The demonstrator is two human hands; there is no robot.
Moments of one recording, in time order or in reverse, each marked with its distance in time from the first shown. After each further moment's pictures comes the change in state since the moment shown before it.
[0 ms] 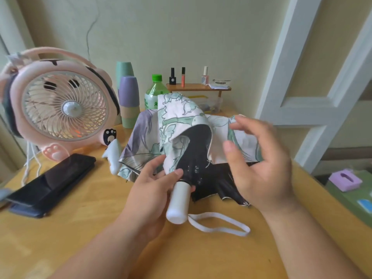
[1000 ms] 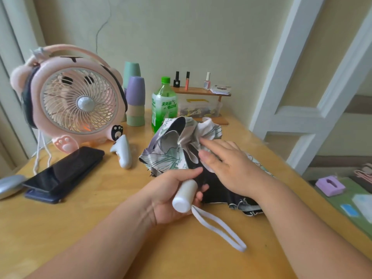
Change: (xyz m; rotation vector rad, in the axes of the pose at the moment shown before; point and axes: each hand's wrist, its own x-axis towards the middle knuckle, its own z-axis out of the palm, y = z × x) left_hand 0.004 0.011 -0.006 -0.009 -0.327 -0.622; right_hand 0.008 -0.007 0.019 -0.208 -0.808 0.390
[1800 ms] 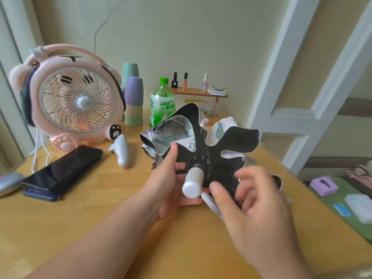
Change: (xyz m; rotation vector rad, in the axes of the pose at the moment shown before) left_hand -0.001 -0.003 0.007 0.103 0.187 0.230; right_hand -0.106 -0.054 0.022 0.213 0.638 0.156
